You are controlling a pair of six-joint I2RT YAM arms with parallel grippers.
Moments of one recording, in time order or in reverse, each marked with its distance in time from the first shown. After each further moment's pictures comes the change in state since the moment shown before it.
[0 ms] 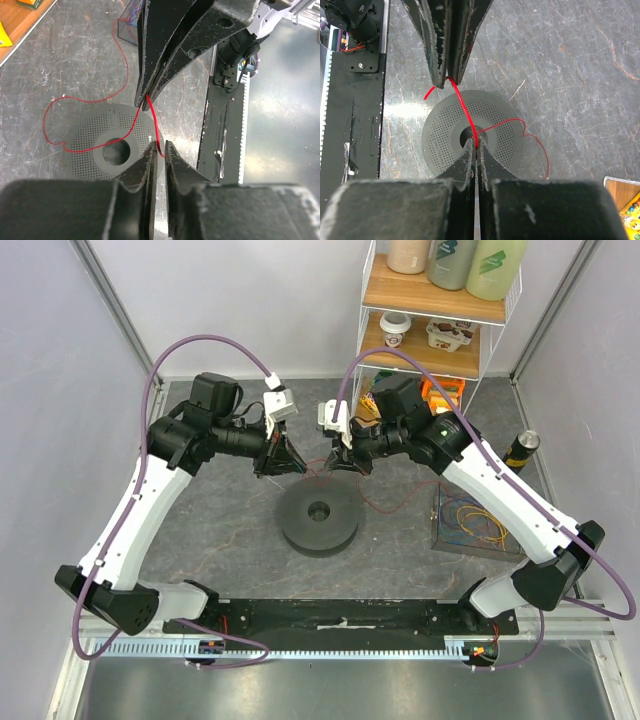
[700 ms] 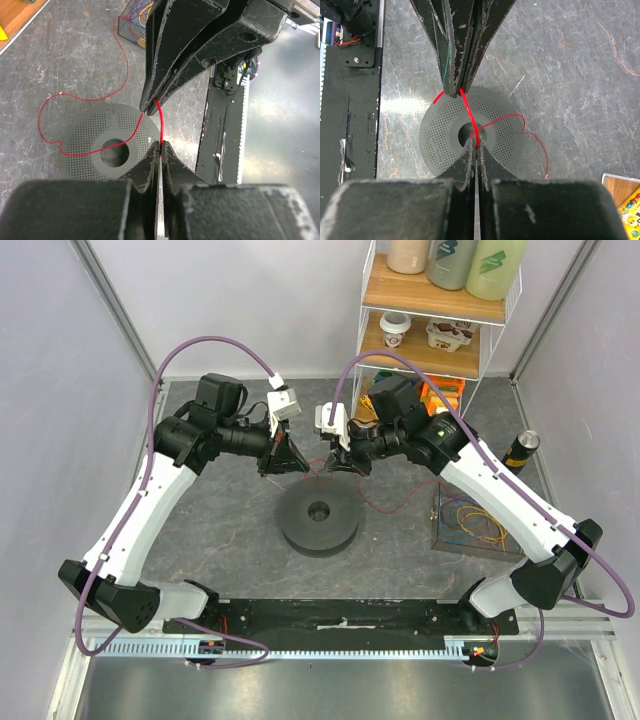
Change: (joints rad) left arm -0.004 0.018 -0.034 0.037 -0.002 -0.034; right arm 0.013 0.008 0.003 -0.014 0.027 -0.019
